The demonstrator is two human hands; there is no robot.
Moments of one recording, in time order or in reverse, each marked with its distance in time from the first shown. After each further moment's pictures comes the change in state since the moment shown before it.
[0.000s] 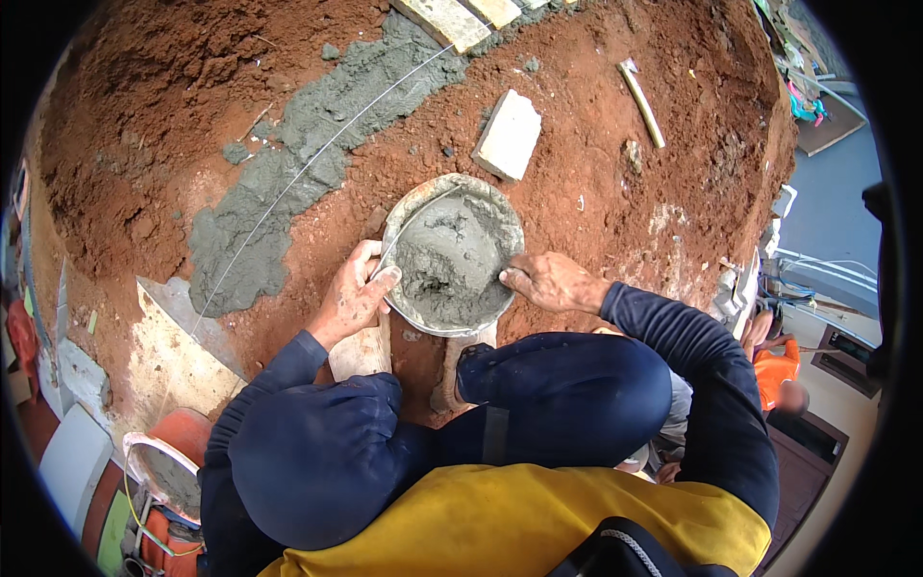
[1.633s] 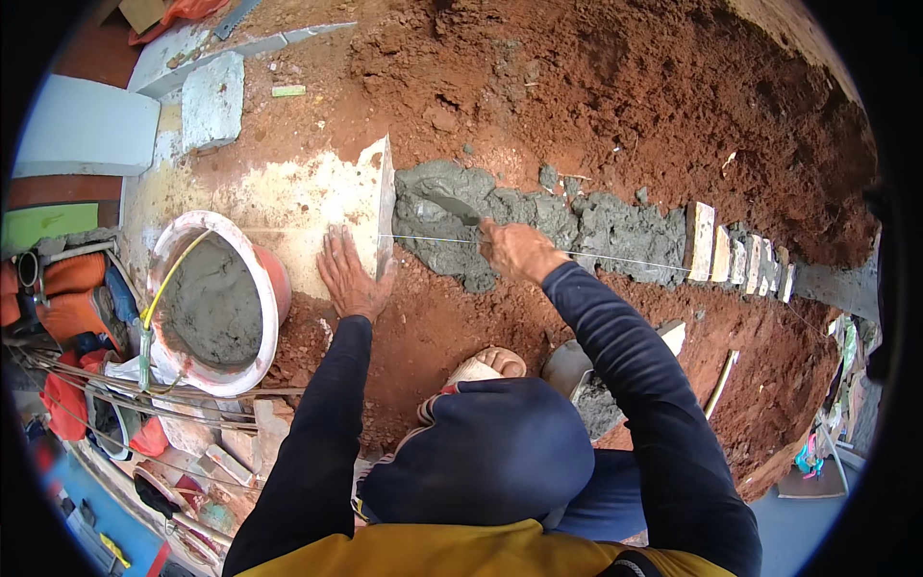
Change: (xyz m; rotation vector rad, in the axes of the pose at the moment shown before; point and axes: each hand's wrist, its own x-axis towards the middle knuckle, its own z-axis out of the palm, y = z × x) left_hand -0.194 -0.197 -0.190 0.858 1.563 -0.338; right_hand 0.279 -0.418 0.039 -0.908 -0.130 -0.712
